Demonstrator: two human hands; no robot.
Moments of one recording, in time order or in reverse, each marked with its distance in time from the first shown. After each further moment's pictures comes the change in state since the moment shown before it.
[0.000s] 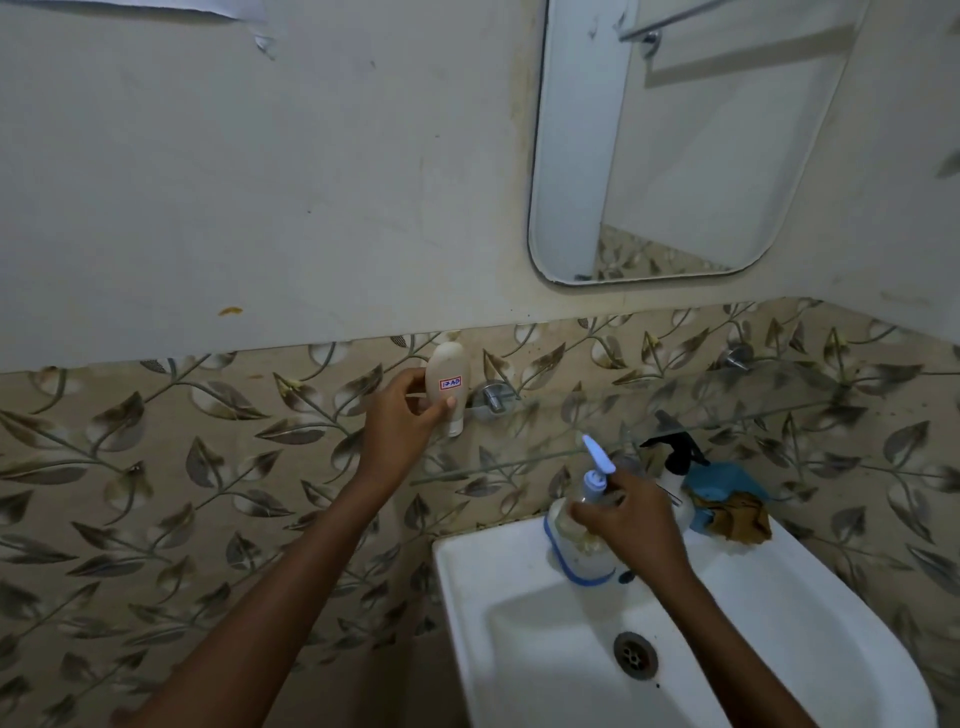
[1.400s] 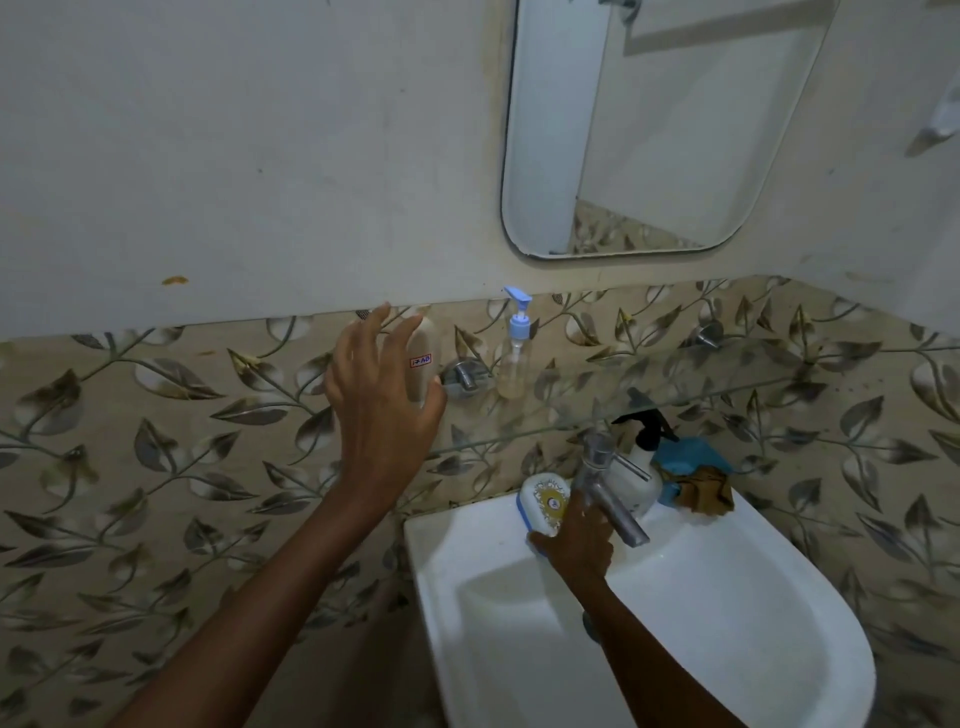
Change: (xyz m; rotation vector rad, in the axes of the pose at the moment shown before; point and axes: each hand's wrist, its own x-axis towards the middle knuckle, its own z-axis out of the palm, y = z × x) left_hand -0.028 0.028 0.008 0.363 0.166 0.257; right_hand 0.016 0.117 0.092 -0.370 -0.063 0.391
